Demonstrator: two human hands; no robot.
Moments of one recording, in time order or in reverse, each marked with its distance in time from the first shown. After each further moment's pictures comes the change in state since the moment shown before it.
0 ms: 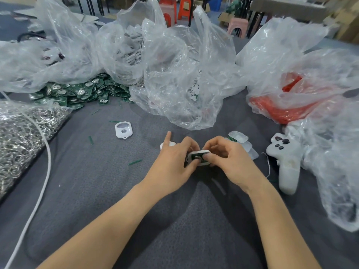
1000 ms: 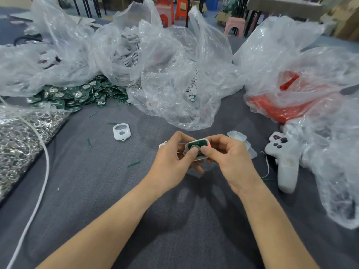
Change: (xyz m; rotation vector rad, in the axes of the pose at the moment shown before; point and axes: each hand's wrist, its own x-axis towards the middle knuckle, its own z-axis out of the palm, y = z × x) left_hand 0.001 0.009 0.001 -0.729 0.042 -0.270; right_hand -0.002 -0.007 0.015 0.269 0.188 -0.024
